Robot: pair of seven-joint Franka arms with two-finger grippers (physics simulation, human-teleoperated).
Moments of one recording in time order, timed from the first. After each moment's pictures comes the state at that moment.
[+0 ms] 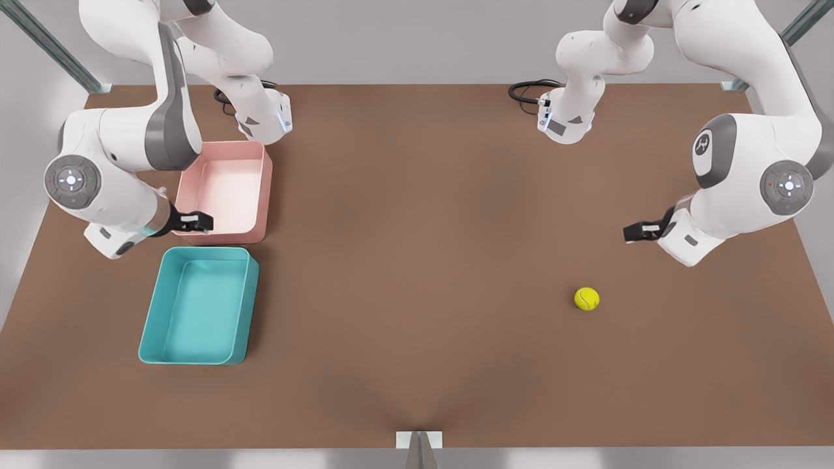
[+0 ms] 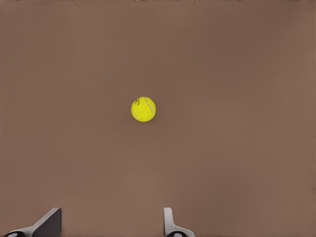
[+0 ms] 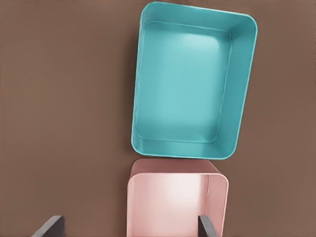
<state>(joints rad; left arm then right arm) -0.05 0.23 -0.02 -1.42 0.00 1.47 -0.13 0.04 0.18 0.08 -1.49 -0.09 1.47 0.05</state>
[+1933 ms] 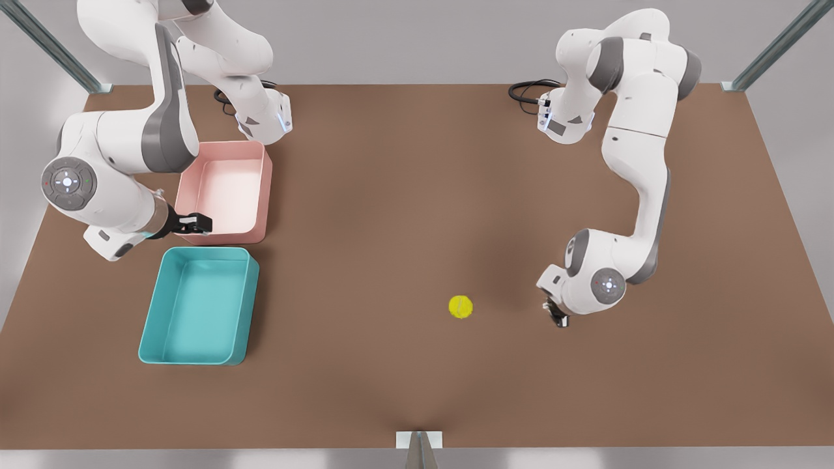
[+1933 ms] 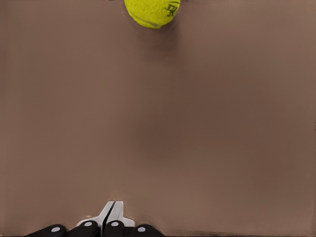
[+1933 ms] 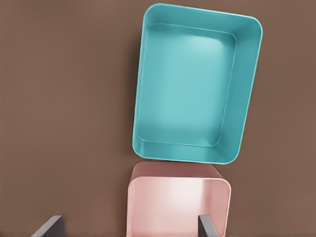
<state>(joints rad) -0.16 0.60 -0.05 -1.60 -0.04 2.14 1.20 0.01 0.18 0.10 -1.51 -0.07 1.49 0.03</state>
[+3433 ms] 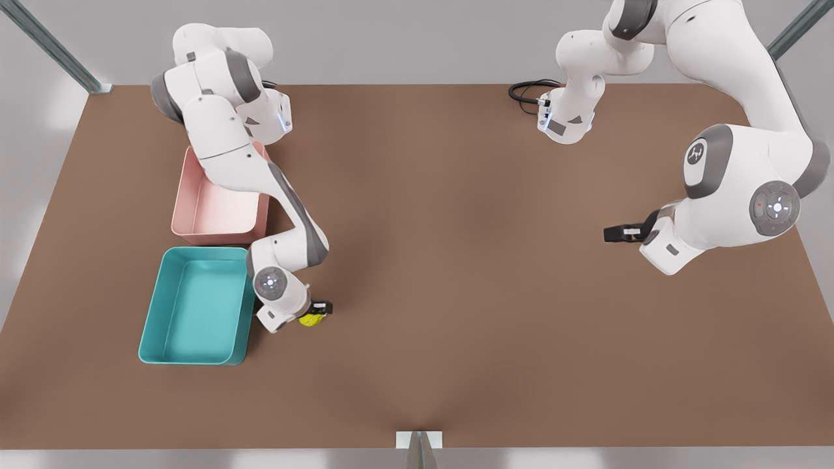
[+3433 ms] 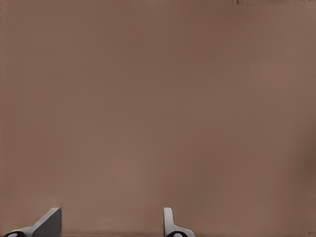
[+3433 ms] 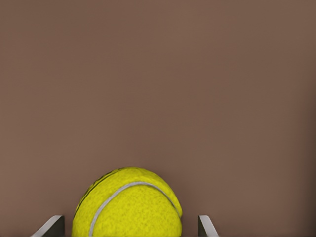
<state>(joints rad) -0.09 0.33 -0.01 -1.26 -0.10 1.33 -0.18 0.29 0.77 0.05 -1.59 -0.03 2.35 0.36</state>
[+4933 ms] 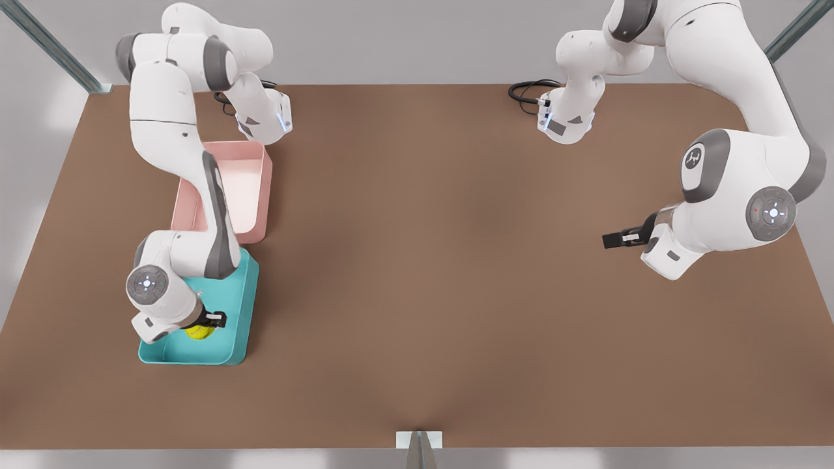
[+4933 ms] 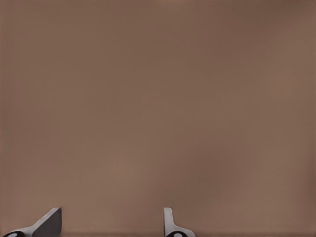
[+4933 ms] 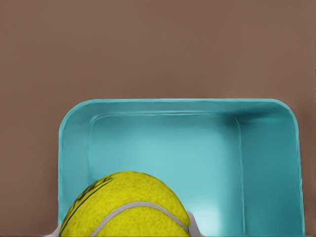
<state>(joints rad) -0.09 0.34 -0.01 -1.26 -0.10 1.34 -0.29 0.23 0.62 -0.26 -1.55 -0.02 2.18 0.06</state>
